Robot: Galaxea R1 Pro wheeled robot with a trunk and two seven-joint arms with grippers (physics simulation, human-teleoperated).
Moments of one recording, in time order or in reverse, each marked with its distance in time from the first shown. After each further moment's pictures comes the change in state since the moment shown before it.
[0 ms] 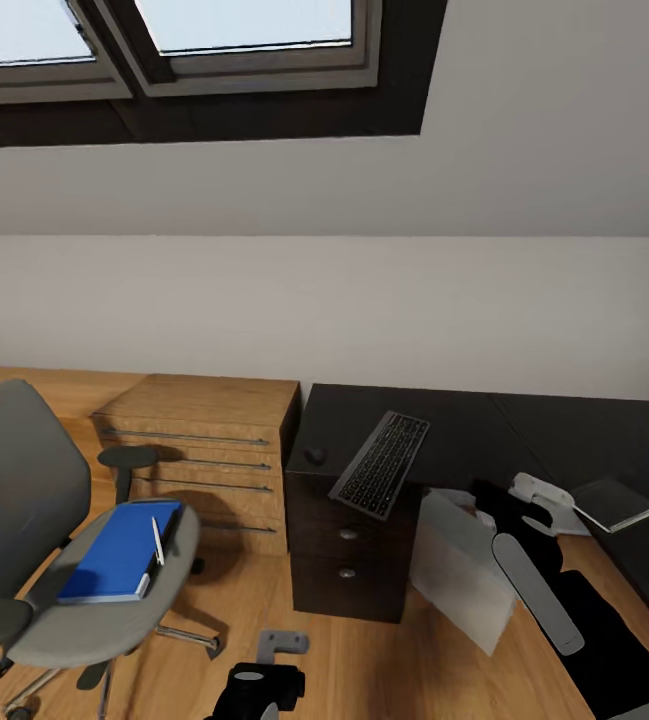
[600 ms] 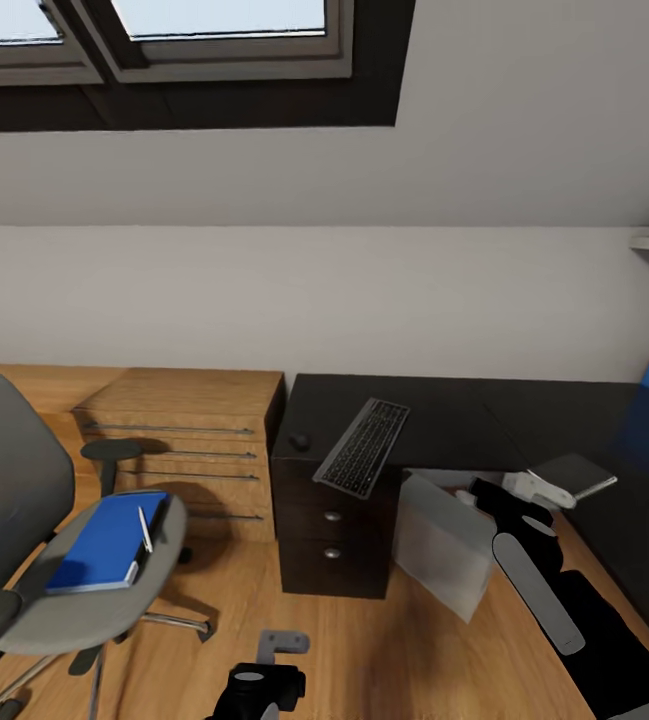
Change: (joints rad) left arm 0.000 -0.001 0.000 0.002 0.003 -0.004 -0.001; right arm 0.000 0.000 -0.002 -0.001 0.000 0.000 0.000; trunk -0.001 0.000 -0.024
